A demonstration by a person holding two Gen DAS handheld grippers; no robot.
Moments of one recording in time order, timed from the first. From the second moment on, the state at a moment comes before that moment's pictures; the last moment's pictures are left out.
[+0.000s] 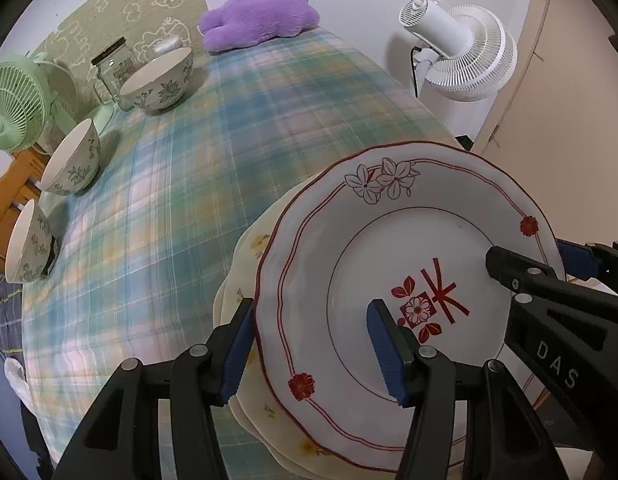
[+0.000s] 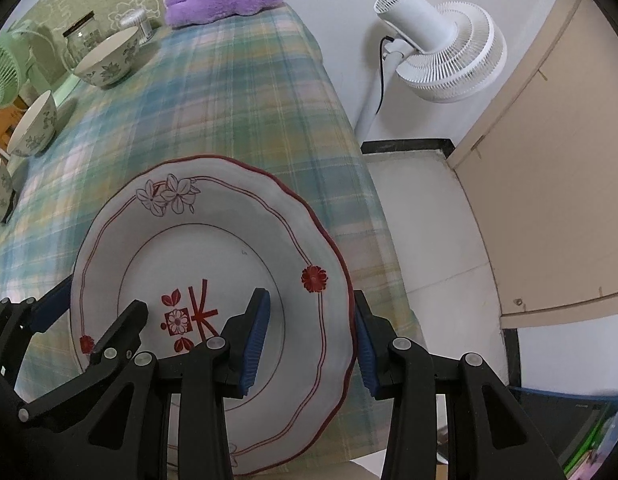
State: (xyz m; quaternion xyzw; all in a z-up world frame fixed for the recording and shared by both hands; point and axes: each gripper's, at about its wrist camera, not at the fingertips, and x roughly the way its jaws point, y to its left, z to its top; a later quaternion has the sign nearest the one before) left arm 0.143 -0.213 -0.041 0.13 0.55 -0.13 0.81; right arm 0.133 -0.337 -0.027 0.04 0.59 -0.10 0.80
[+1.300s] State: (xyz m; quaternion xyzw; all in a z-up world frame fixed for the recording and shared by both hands) left arm 0.155 -0.206 -0.040 0.11 0.57 -0.11 0.81; right arm 0.143 -0.338 -0.023 0.04 0.60 -0.08 0.80
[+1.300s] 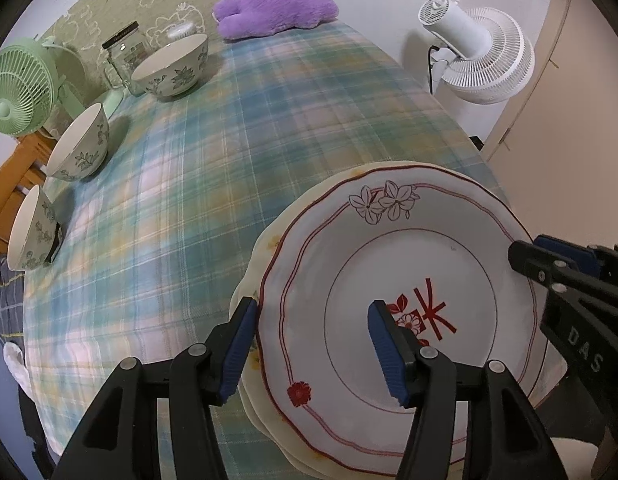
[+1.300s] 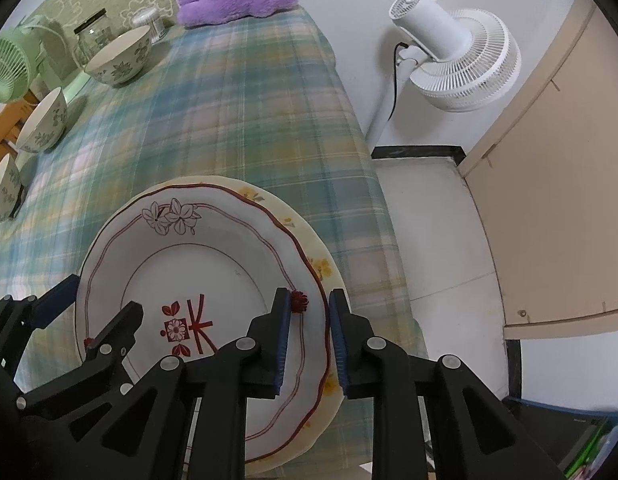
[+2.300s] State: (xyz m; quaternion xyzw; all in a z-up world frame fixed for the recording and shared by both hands) left arm 0.165 -0.070 -0.002 0.02 0.55 -0.09 0.83; right arm 0.165 -0.190 0.015 0.01 0.55 0.02 0.84
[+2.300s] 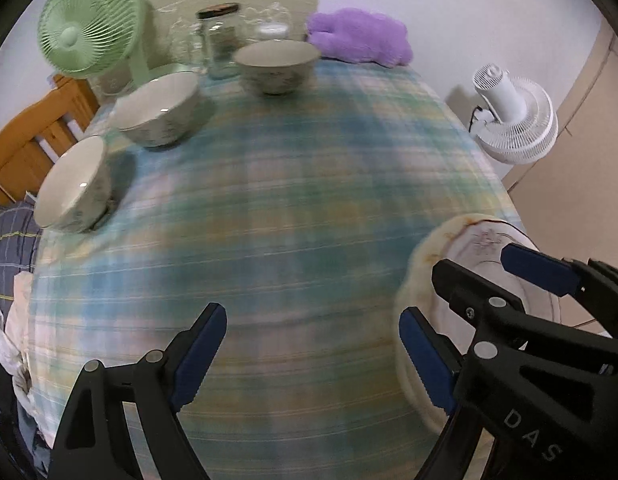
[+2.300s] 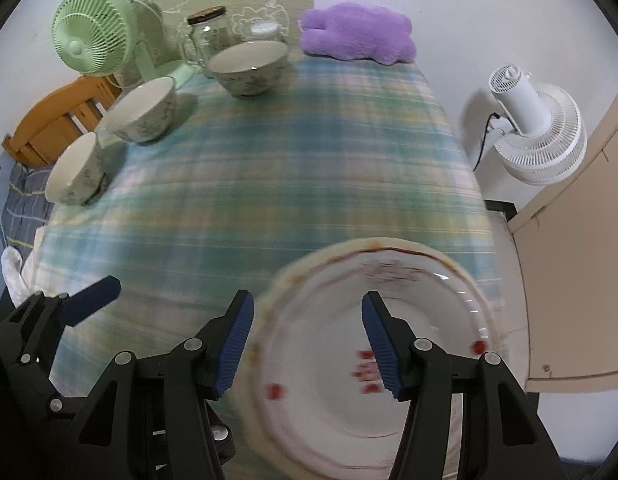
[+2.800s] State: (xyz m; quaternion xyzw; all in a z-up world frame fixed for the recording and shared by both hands) left arm 0.175 0.053 0.012 0.04 0.52 -0.09 0.85; right arm 0.170 -0.068 0.020 0.05 0.52 0.01 0.85
